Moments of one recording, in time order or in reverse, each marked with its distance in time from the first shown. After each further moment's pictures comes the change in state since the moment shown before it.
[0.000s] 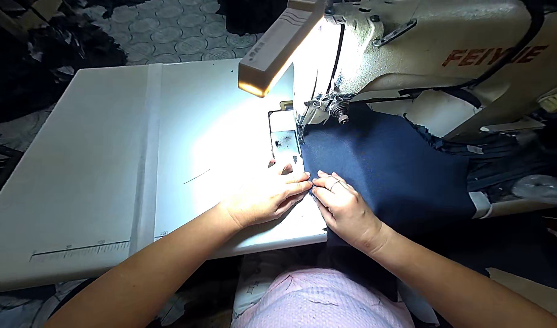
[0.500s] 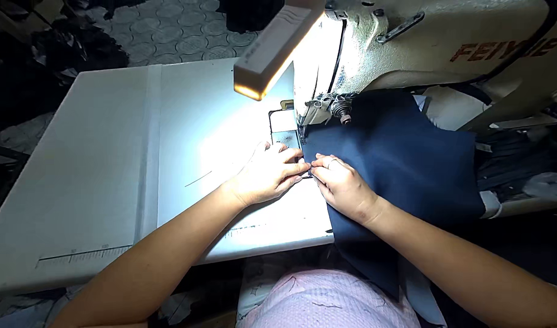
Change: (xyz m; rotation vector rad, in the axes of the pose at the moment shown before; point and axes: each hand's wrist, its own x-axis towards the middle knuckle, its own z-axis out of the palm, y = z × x) left_hand 0.016 -0.036 -0.001 0.030 -0.033 -0.062; right_hand 0.035 0.029 0.004 0.027 -0.024 -0.051
